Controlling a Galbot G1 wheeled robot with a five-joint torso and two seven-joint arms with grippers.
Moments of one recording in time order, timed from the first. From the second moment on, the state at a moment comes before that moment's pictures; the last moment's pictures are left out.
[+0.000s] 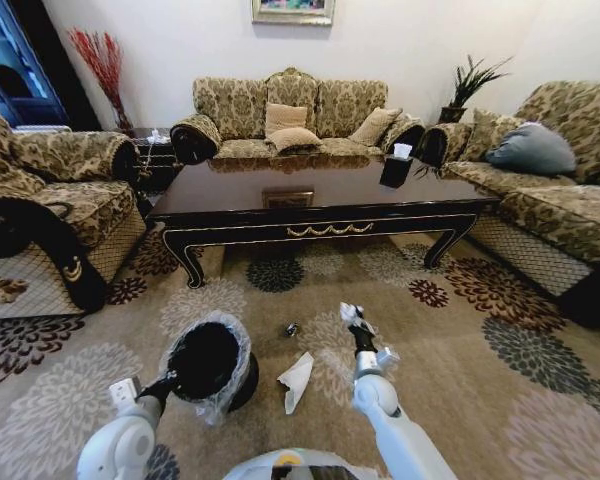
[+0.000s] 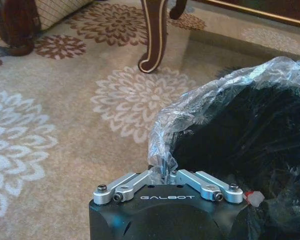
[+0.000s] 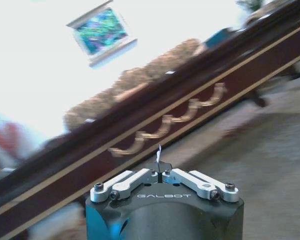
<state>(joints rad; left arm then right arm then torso) 1.66 -1.45 -0.77 -2.23 -0.60 0.74 -0.33 -1.30 1.26 0.20 1.83 0.73 0.26 0.23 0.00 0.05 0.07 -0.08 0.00</state>
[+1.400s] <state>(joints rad) 1.66 -1.54 -0.71 -2.25 -0.58 0.74 -0.32 -1.14 1.12 -0.24 1.73 0.16 0.53 -0.18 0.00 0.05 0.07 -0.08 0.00</state>
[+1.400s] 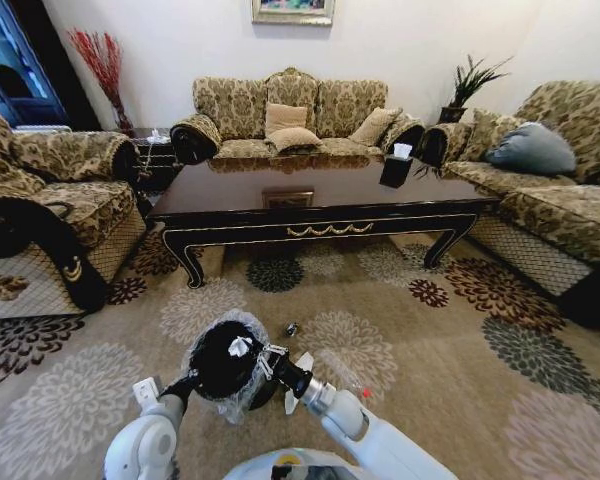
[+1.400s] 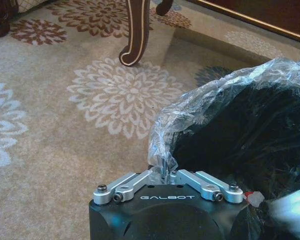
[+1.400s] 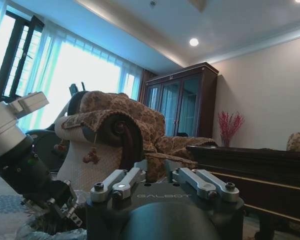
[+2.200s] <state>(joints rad) 1.67 -1.45 -0.83 -2.25 -0.66 0.74 -0.34 -1.14 1.13 0.00 1.67 0.21 0.17 0.11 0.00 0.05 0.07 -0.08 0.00</state>
